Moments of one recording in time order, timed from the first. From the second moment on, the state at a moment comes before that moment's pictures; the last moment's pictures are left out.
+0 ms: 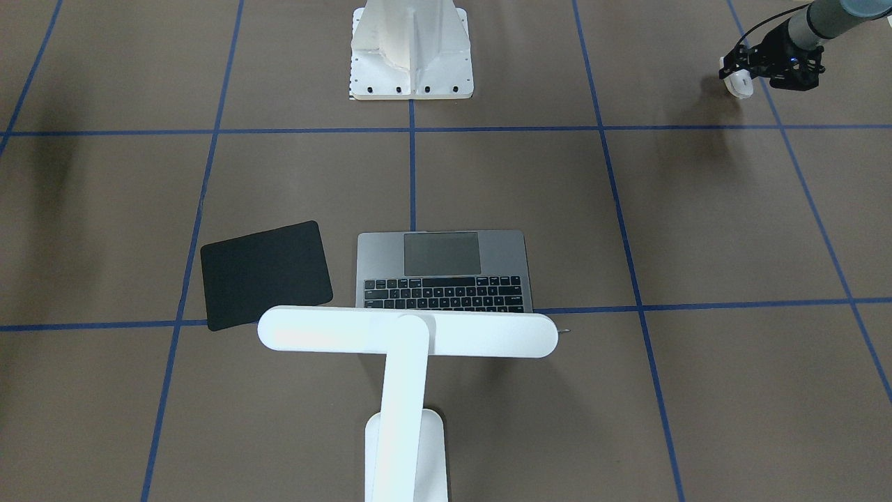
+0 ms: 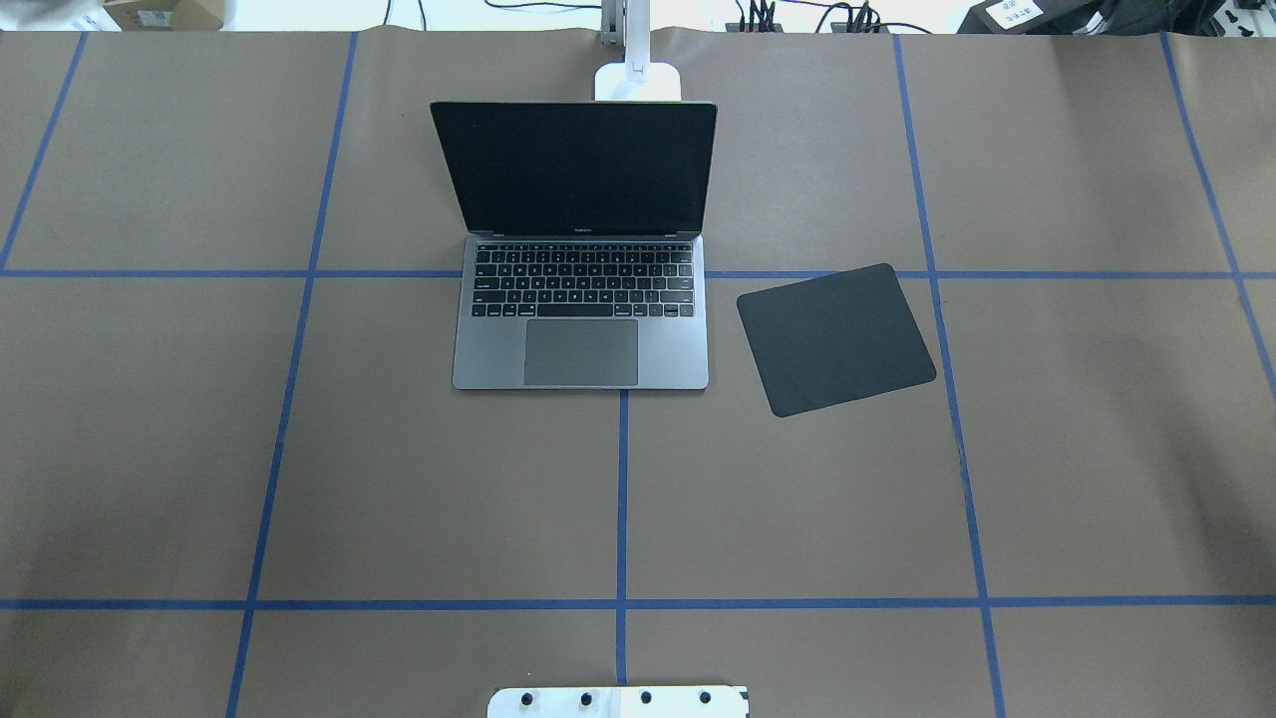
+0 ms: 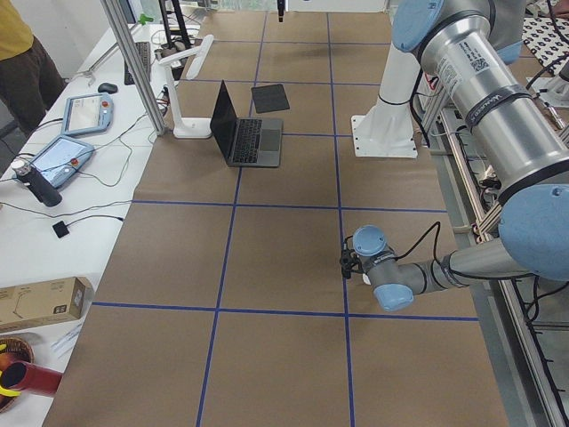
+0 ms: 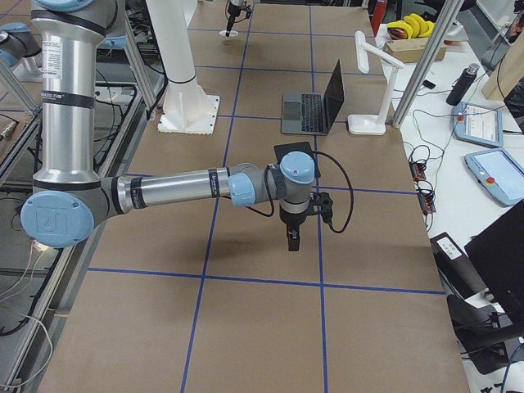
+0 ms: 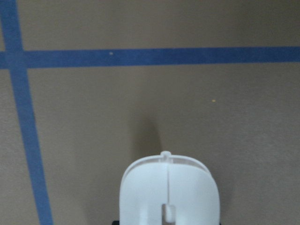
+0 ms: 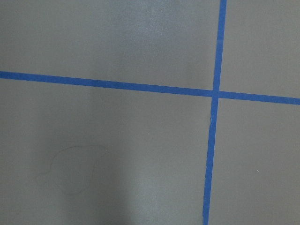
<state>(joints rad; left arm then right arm) -0.45 -0.92 -1.73 -2.86 -2.25 -1.24 1.36 -1.65 1.80 -1.49 2.26 0.23</state>
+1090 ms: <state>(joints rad) -0.55 -1.35 -2.06 -2.13 -2.27 -1.30 1.35 -1.65 1.79 -1.49 2.26 0.23</state>
